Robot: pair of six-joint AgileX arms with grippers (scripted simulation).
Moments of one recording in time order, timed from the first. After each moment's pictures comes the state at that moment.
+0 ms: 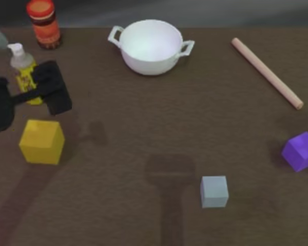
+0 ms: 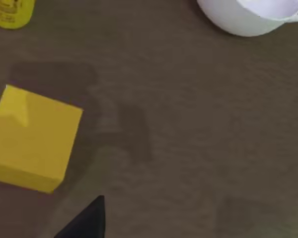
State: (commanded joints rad) left arm -0.36 0.99 0.84 -0.57 -0.03 -0.57; right arm 0.07 1.15 0.80 -0.60 0.00 -0.20
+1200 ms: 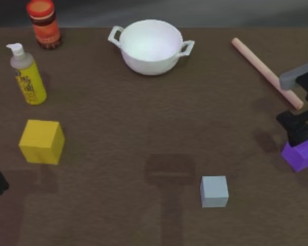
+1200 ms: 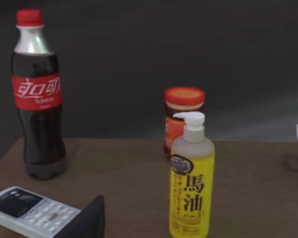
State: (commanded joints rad) left arm 0.02 0.00 0.00 0.00 0.00 0.00; right arm 0.12 1.95 1.38 -1.00 0.00 -0.35
